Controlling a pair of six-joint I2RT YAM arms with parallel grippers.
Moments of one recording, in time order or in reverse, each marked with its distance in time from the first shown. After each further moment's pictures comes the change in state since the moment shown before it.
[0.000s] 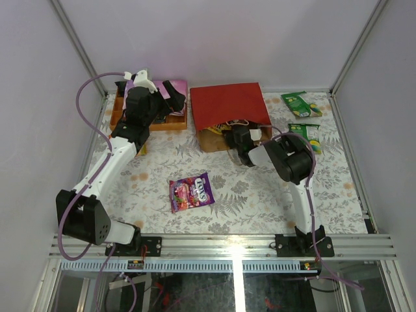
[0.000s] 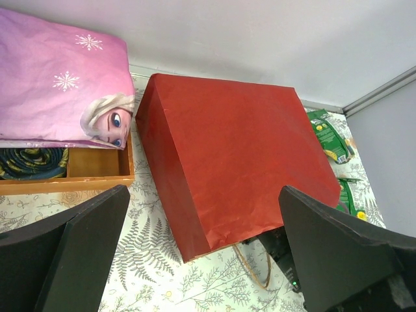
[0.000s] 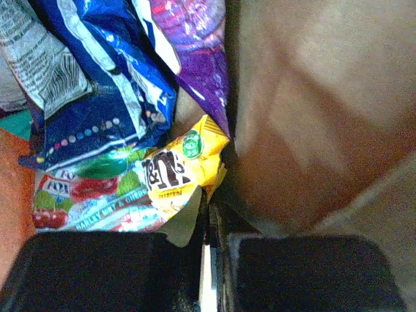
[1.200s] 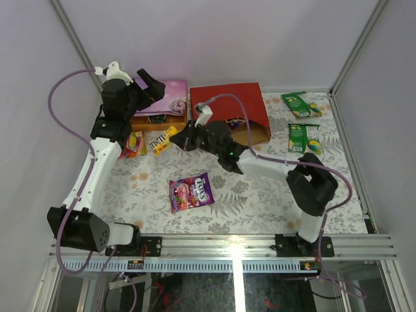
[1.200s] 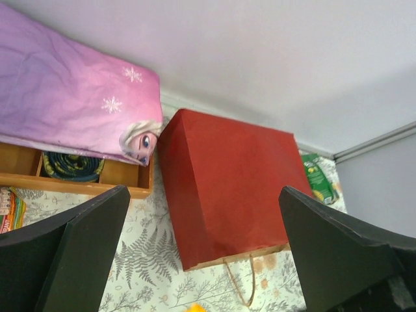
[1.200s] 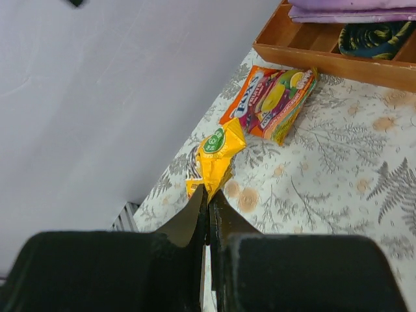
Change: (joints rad) left arm 0.121 -0.056 0.100 -0.141 0.018 -0.079; right arm 0.363 -0.503 -0.003 -0.134 -0.392 -0.787
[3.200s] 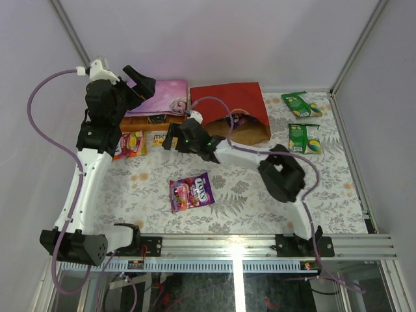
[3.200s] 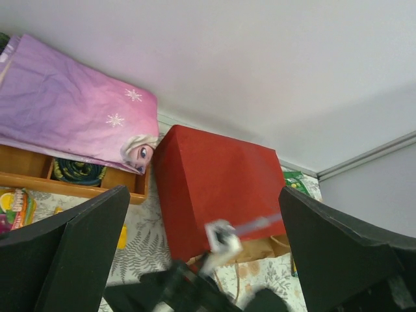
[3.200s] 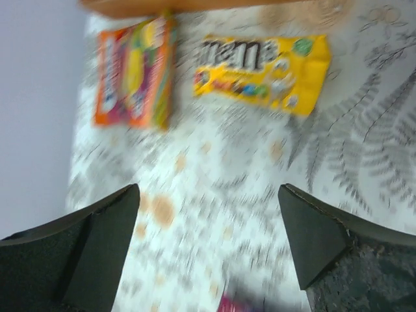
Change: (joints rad) left arm 0.031 -0.130 0.080 -0.122 -0.026 -0.038; right arm 0.019 0.507 0.608 -0.597 0.270 0.142
